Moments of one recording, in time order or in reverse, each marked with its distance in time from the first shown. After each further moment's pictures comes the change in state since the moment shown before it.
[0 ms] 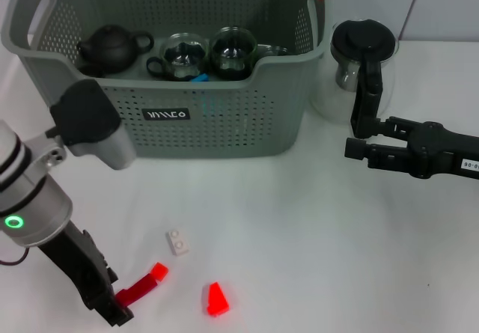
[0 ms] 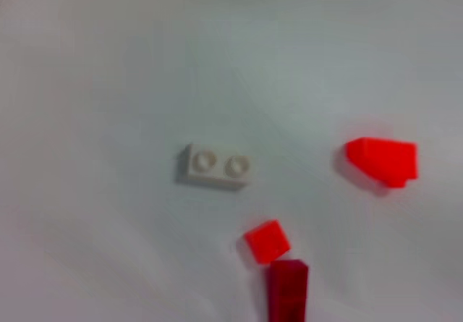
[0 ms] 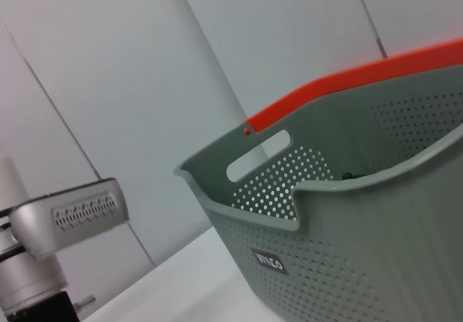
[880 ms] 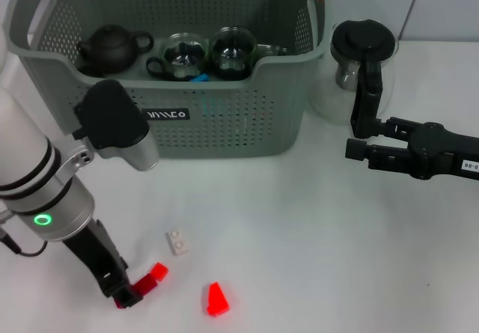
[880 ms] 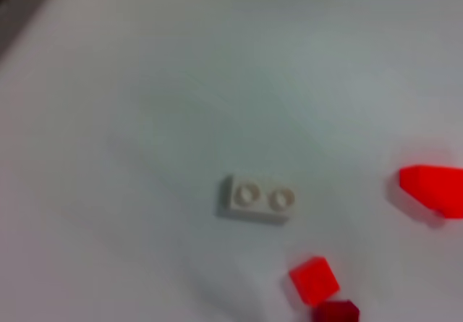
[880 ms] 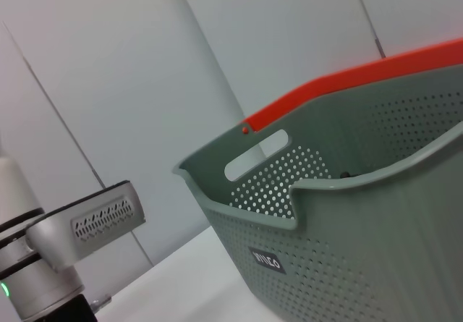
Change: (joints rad) left arm 0.003 -0.004 0.118 -0.005 0.017 -0.112 -0.080; right arm -0.002 -0.001 0.000 0.001 0.000 0.002 -0.005
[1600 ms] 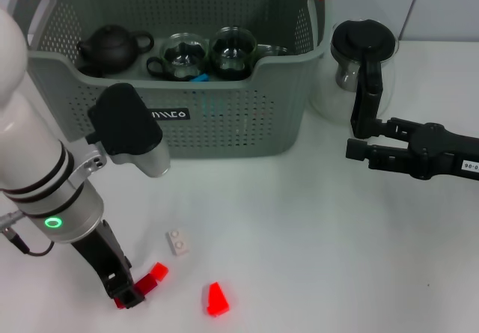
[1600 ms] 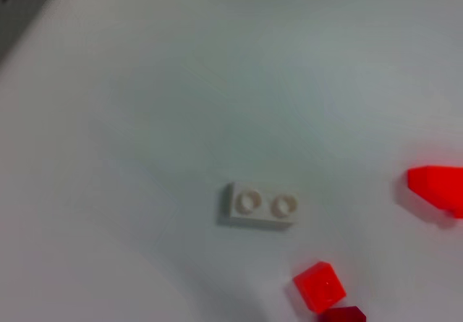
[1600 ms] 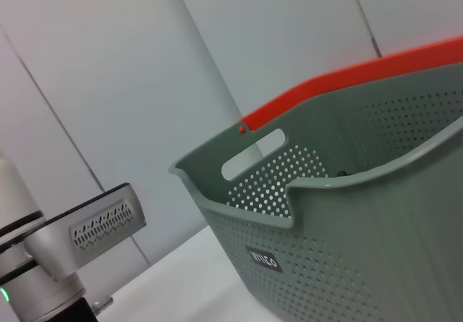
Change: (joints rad) left arm 0.002 0.000 0.063 0.000 0.007 -0.036 -0.019; right arm -0.001 0.000 0.000 0.002 -0.001 0.005 0.000
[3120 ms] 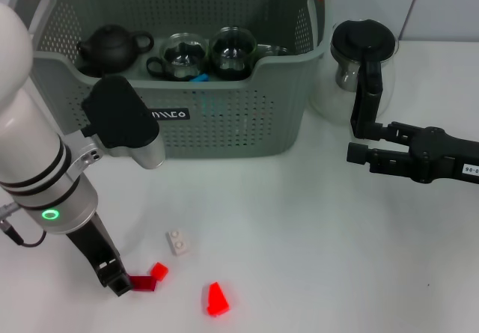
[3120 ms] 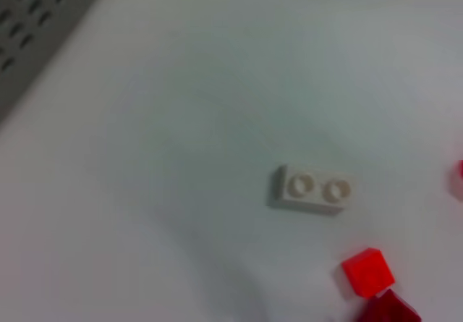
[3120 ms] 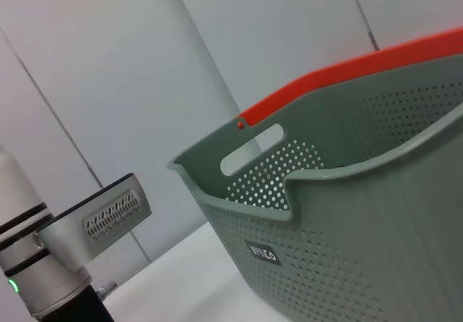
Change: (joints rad) left arm -0.010 0.004 0.015 0.002 0.055 -0.019 -0.049; right arm -0.003 -0.004 0.000 0.012 -0.003 0.000 -0.001
